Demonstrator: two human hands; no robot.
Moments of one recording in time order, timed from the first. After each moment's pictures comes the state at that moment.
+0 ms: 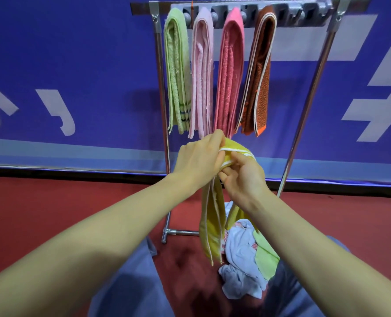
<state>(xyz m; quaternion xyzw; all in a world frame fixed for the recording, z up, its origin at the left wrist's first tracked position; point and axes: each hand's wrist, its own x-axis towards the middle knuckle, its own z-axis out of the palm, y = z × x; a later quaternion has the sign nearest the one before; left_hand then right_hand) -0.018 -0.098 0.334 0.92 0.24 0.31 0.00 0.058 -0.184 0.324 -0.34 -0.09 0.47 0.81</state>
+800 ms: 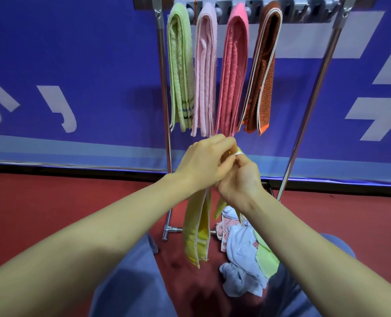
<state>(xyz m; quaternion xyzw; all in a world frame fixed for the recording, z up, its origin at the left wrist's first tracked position) -0.023 -0.097 0.330 0.93 0.11 0.35 0.08 0.052 -0.174 0.310 -0.30 -0.08 0.52 0.80</state>
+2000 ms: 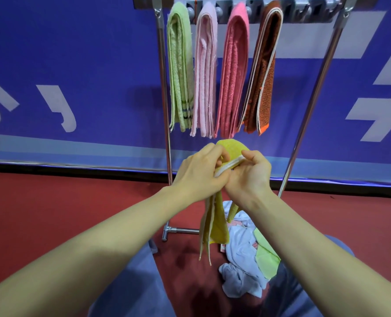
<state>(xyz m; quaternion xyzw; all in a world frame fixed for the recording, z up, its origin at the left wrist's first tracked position) -0.033 -0.100 0.308 0.91 0.20 0.30 0.19 0.058 -0.183 0.323 -0.24 -0.07 0.53 0.82</state>
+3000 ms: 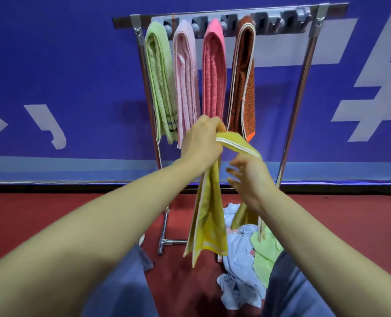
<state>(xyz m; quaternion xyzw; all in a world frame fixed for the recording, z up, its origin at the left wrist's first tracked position) 0.048 -0.081 0.371 0.90 0.28 0.32 0.11 0.100 -0.200 0.343 -0.55 -0.16 0.37 0.73</state>
